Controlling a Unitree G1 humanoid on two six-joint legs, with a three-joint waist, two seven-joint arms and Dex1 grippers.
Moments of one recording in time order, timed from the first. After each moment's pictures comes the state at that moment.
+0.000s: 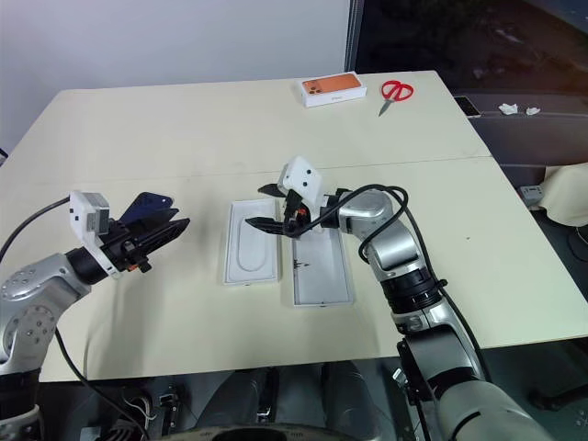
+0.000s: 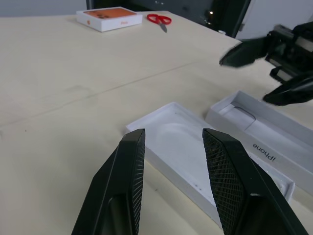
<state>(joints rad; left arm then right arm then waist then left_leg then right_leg) -0.05 0.65 0.33 -0.28 -0.70 0.52 -0.77 -0.68 -0.28 0.18 0.05 0.21 0.44 0.96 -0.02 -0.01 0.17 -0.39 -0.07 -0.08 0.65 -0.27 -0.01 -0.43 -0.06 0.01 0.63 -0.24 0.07</state>
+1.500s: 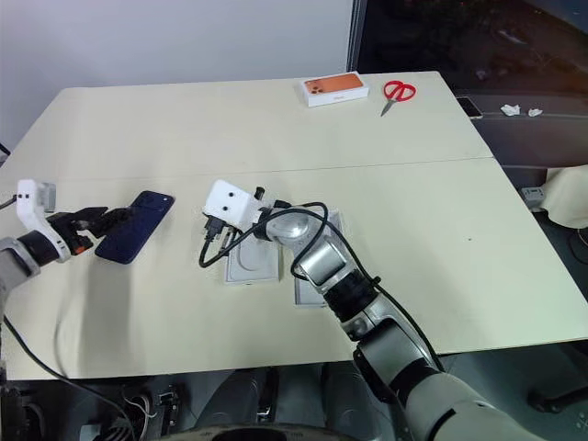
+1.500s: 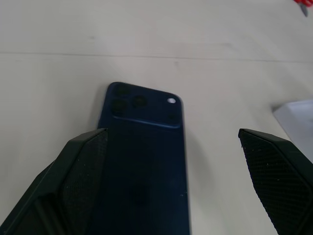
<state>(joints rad) -0.33 0.84 0.41 0.34 -0.63 0.71 -0.77 -0.76 0.00 0.47 0.29 -0.12 0.26 0.60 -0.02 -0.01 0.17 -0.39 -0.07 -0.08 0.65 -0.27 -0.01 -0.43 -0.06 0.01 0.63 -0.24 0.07</state>
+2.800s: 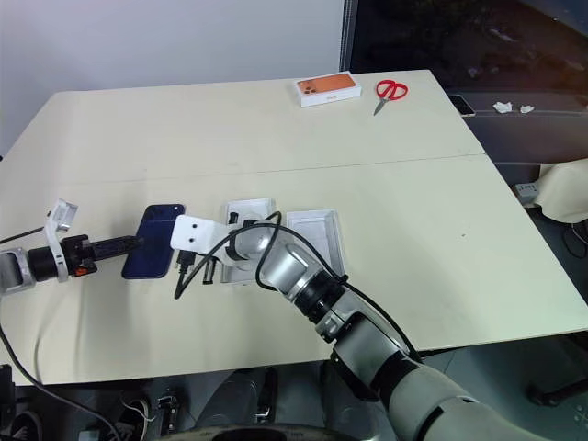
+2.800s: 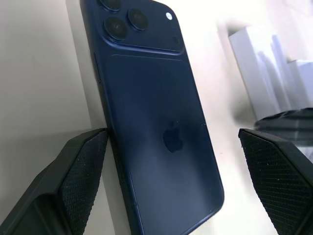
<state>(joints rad) -0.41 0.90 0.29 0.52 -0.52 1.01 -1.15 -0.84 0.12 0.59 0.46 -0.23 0.36 0.72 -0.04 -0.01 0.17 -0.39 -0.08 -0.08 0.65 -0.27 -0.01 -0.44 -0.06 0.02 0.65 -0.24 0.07</state>
